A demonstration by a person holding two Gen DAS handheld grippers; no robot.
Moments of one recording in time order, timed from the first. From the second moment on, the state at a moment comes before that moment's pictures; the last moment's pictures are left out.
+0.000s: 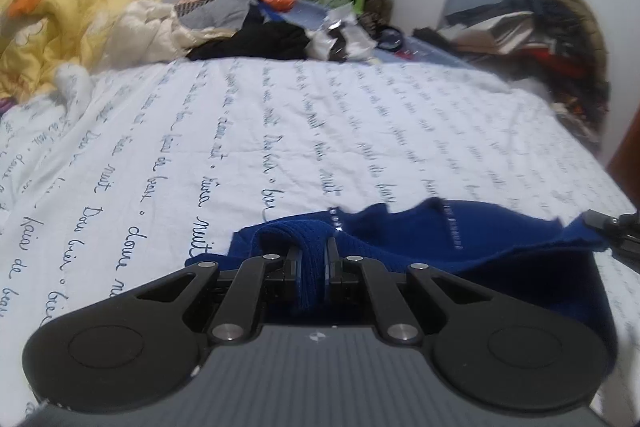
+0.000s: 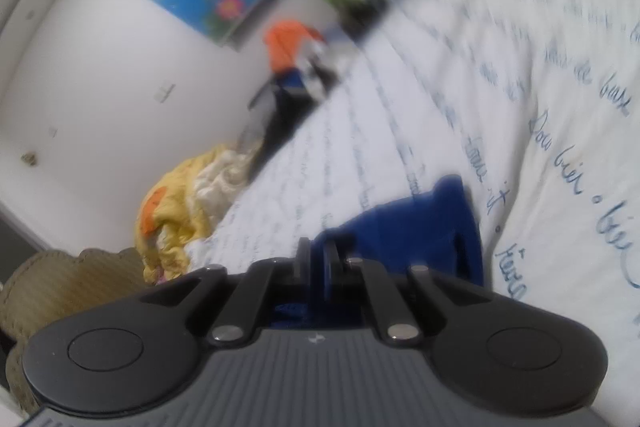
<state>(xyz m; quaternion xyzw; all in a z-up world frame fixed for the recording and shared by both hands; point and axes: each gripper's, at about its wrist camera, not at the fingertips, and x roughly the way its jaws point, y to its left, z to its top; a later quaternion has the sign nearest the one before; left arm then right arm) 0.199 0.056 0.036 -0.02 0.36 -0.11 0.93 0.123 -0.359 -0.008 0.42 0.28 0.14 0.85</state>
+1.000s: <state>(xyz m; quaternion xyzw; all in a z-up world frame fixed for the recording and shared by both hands) 0.177 0.034 0.017 0.17 0.31 -0.05 0.94 0.170 -0.289 -0.006 0.23 0.32 0.15 0.91</state>
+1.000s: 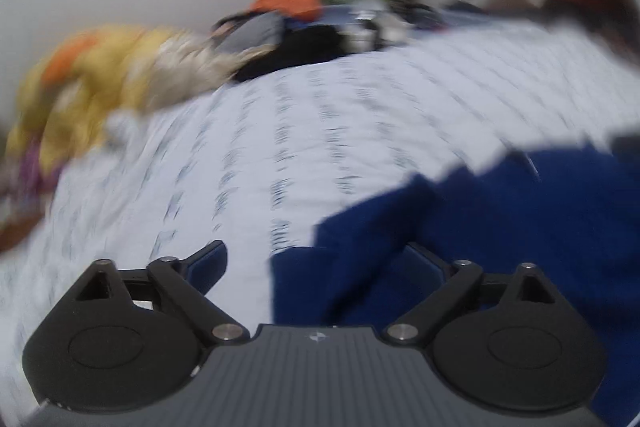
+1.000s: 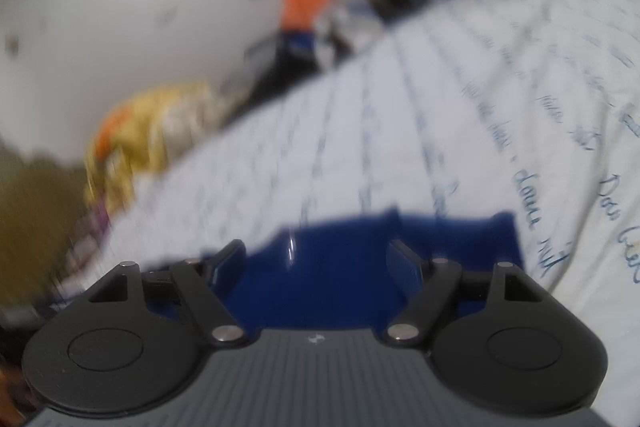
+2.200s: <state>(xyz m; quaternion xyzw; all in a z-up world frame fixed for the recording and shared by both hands) 0.086 0.102 -0.020 0.01 0.38 -0.06 0.92 0.080 -0.269 -0.020 0.00 0.29 0.02 0.96</state>
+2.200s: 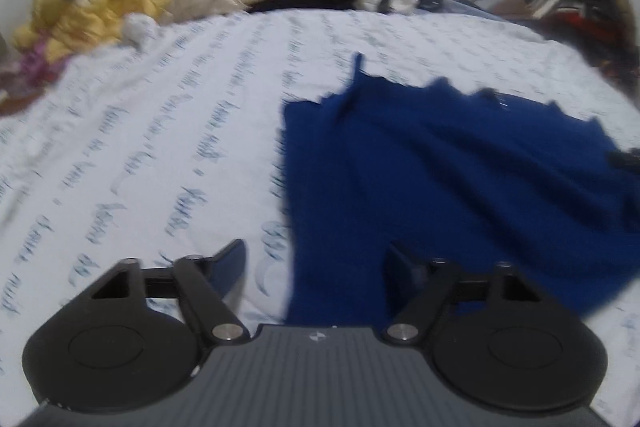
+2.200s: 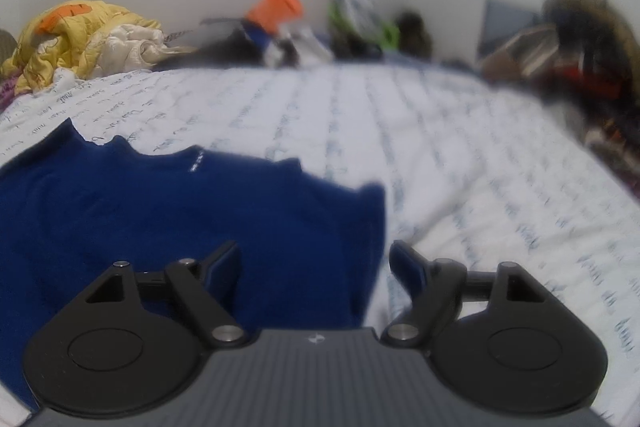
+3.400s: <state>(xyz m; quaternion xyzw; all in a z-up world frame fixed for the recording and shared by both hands) 0.210 0.035 -0.004 0.18 0.30 0.05 0.93 0.026 -0.133 -0.006 -0.15 0.27 0.13 0.94</state>
